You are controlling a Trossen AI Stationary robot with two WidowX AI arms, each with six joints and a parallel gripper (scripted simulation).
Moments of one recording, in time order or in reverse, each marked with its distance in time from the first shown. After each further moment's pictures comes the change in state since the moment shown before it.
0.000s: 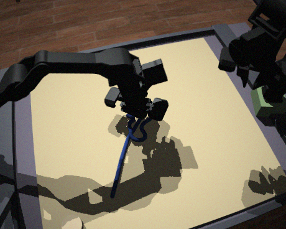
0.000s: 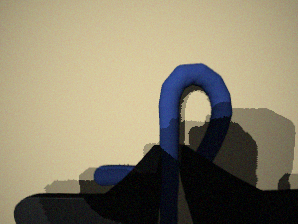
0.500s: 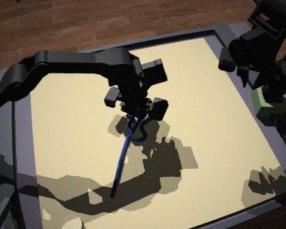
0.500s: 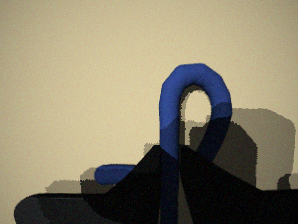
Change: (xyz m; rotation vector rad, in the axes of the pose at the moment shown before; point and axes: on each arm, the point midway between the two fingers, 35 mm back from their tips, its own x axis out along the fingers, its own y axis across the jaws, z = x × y) left arm 0.000 0.000 0.000 0.000 0.000 0.001; right arm 0.000 0.000 0.000 0.000 0.000 0.000
